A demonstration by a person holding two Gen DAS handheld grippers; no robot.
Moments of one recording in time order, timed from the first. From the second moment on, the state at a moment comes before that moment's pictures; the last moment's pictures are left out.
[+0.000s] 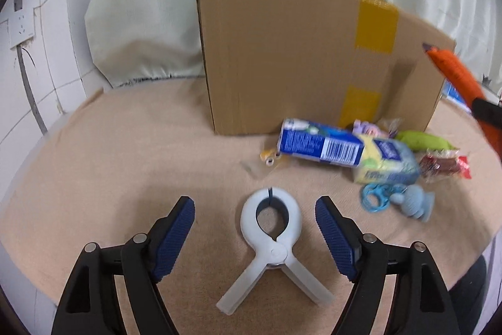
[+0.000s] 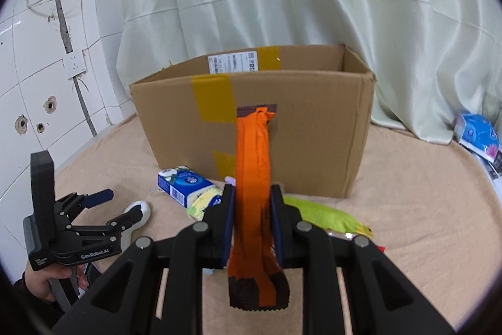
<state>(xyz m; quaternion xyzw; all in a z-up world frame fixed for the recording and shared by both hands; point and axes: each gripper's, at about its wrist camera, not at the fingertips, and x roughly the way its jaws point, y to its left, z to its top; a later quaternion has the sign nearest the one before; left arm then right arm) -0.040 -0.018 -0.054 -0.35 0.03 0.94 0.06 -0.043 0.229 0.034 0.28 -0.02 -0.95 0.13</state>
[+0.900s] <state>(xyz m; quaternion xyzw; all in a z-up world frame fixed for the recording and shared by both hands) -0.028 -0.024 -0.032 -0.30 0.03 0.95 0.08 -0.035 0.235 0.034 0.27 -0.03 -0.95 0.13</state>
